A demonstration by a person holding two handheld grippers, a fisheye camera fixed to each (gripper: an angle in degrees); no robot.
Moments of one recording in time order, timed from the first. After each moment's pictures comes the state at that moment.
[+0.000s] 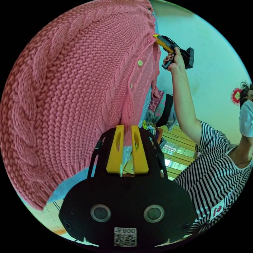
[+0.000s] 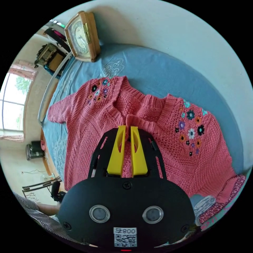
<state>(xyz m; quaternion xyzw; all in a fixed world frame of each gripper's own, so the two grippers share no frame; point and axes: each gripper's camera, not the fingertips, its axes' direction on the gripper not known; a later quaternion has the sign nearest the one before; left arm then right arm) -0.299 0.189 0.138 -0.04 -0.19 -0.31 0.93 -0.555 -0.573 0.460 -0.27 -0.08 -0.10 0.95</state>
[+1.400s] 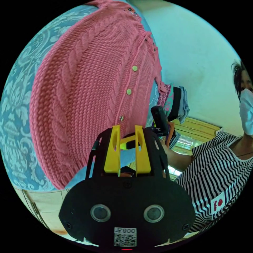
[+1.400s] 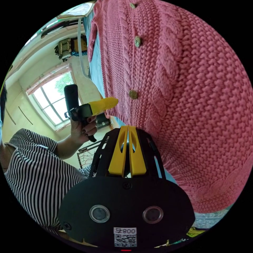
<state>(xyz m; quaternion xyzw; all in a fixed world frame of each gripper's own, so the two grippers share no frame) -0.289 0.008 0.050 -0.09 -0.28 -0.25 0.92 -0.515 -0.251 0.401 -0.50 -0.41 0.06 0.76</state>
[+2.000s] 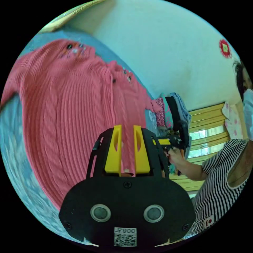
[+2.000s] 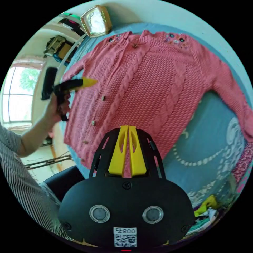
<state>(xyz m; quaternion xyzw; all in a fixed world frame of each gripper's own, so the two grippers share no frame) -0.278 -0.250 0.050 -0.06 -0.36 -0.02 0.93 -0.447 -0.361 0.332 -0.32 -0.10 -0.10 0.94</state>
